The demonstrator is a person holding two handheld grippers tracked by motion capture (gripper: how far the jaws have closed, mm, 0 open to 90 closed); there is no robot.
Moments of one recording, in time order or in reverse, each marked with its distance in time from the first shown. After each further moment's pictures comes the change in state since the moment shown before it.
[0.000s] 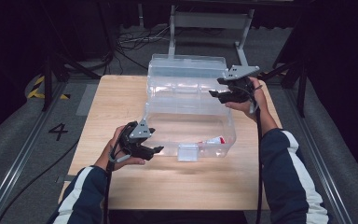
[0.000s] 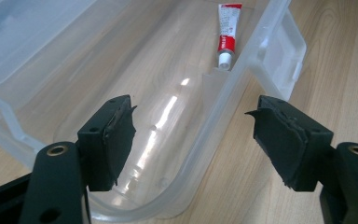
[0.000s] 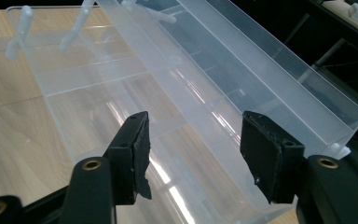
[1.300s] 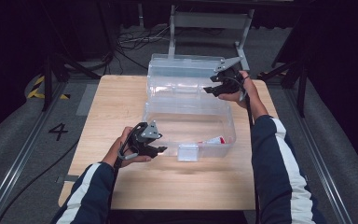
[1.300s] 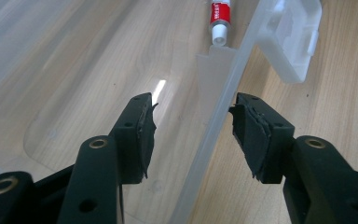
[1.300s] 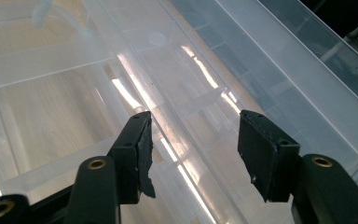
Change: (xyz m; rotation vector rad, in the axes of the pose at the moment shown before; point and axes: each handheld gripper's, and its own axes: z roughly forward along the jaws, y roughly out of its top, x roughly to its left) left arm 0.004 0.002 0.027 0.098 -0.064 0.060; right arm -0.025 0.007 0.046 0.125 0.081 0.005
